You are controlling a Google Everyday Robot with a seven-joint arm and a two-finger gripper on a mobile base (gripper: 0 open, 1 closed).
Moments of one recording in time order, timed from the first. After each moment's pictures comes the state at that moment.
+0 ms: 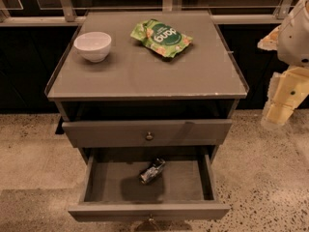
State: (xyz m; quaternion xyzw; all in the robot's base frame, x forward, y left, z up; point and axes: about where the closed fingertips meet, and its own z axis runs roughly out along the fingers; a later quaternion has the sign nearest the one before) arm 0.438 -0.217 0.976 -0.60 0.78 -0.03 0.16
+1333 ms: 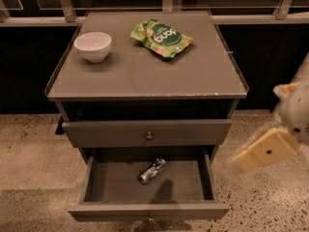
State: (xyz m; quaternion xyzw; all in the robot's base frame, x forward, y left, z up) arm 0.376 -0.191 0.935 -0.41 0.87 0.03 0.29
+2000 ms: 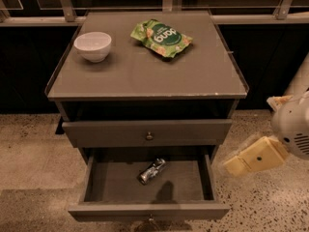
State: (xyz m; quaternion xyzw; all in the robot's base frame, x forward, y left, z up) arm 0.374 -0.184 0.912 -0.37 0.87 0.06 0.31
